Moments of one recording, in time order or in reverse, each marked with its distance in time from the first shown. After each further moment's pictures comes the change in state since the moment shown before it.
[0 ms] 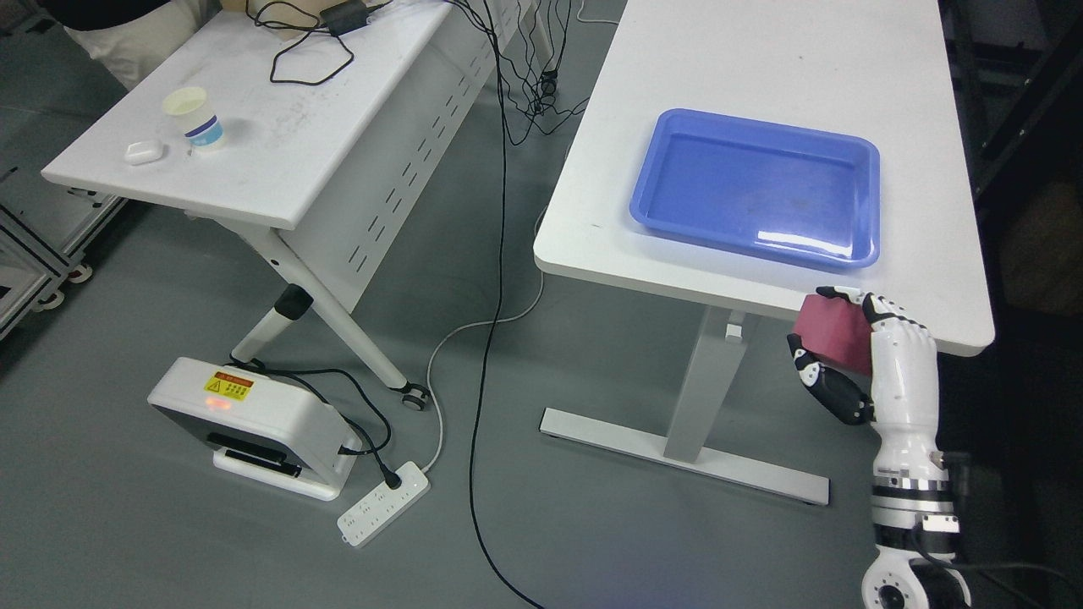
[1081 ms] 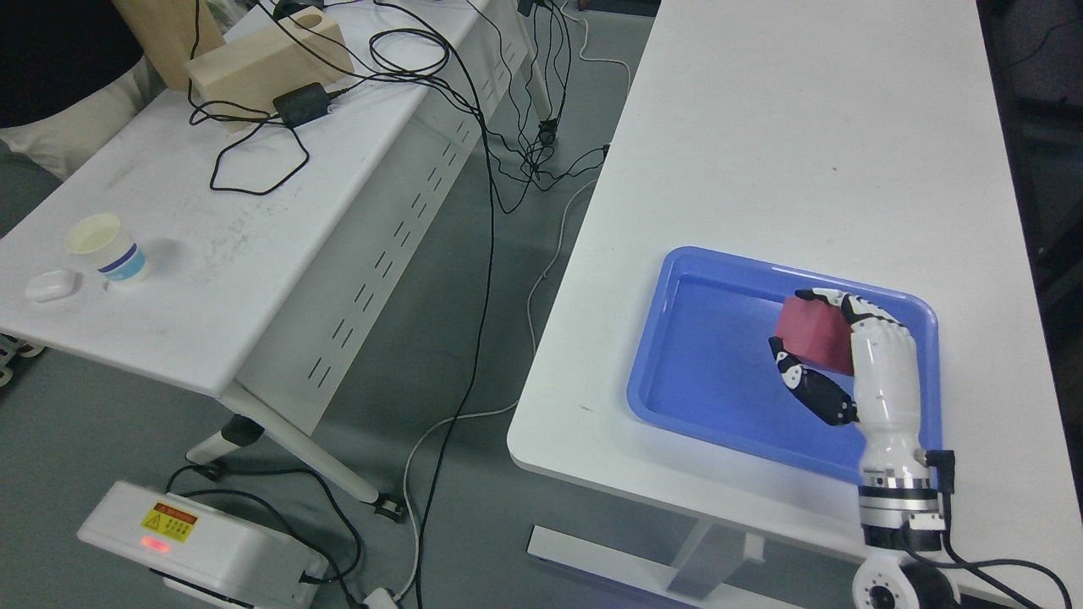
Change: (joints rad) left arm 0.000 0.000 0.000 0.000 0.000 0.000 0.000; right arm -0.003 -0.001 0.029 0.001 0.000 -0.012 0.029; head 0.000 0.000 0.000
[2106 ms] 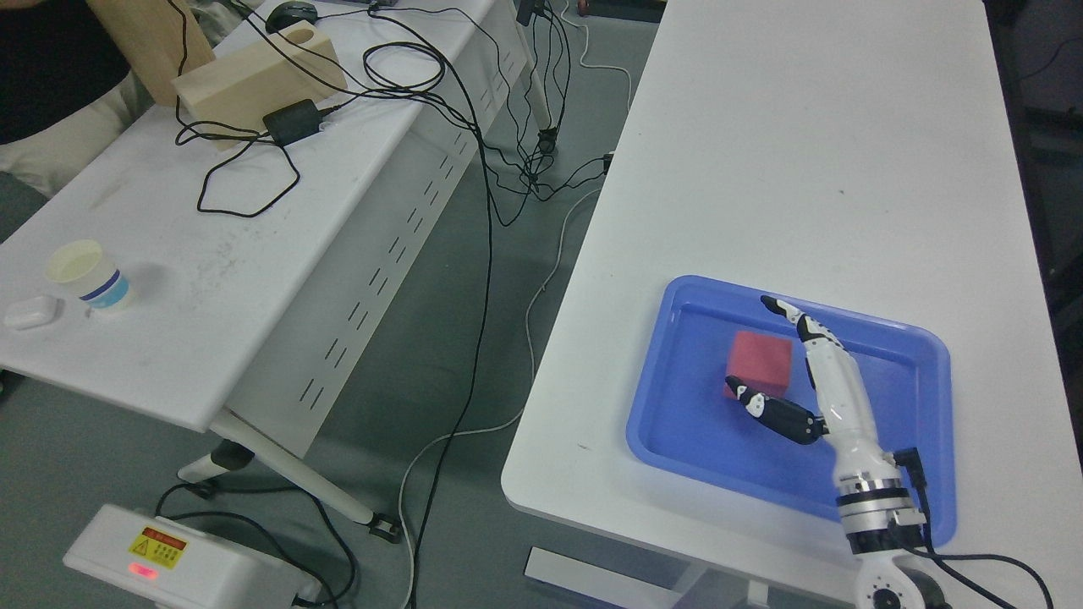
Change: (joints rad) left arm 0.000 0.000 0.000 0.000 0.000 0.000 0.000; right arm 0.011 0.001 0.008 0.006 -0.202 0.011 0.259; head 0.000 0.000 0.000
